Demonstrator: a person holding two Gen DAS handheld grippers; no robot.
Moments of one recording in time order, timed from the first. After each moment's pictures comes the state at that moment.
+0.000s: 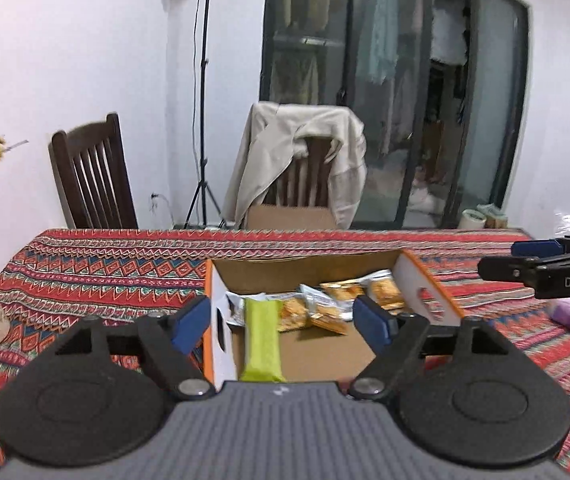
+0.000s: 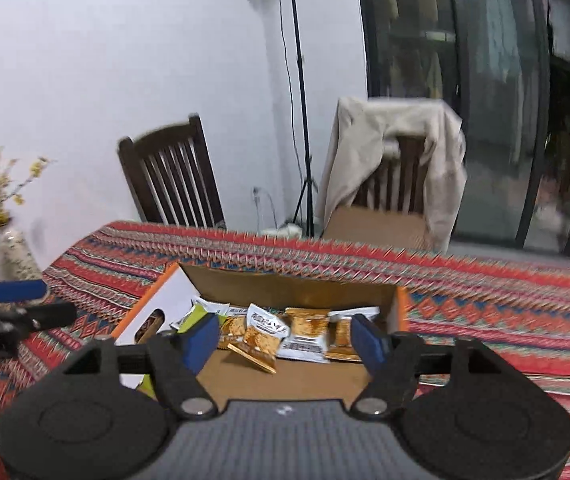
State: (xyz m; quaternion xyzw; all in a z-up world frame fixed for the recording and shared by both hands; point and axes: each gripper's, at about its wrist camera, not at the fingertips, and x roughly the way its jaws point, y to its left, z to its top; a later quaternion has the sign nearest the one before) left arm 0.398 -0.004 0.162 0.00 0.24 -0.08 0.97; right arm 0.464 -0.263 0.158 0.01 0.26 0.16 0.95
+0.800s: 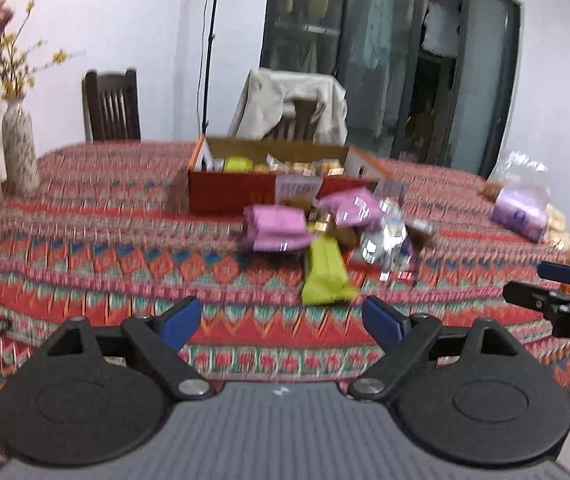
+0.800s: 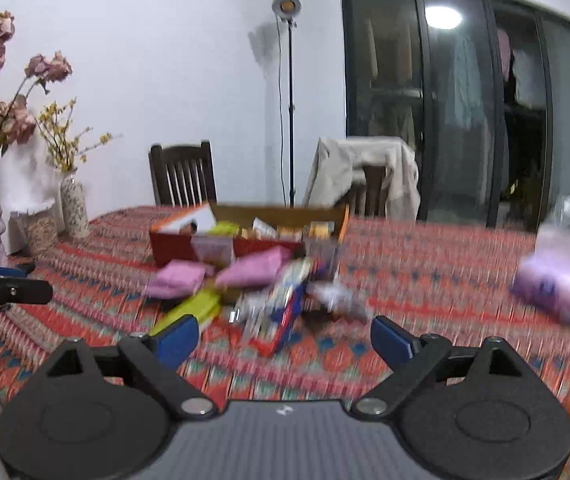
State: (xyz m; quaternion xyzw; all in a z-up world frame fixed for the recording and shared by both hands) left arm 0.168 -0.028 0.045 -0.02 0.27 -0.08 0.96; right arm 0.167 -0.308 0.036 0.01 0.21 0.12 0.97
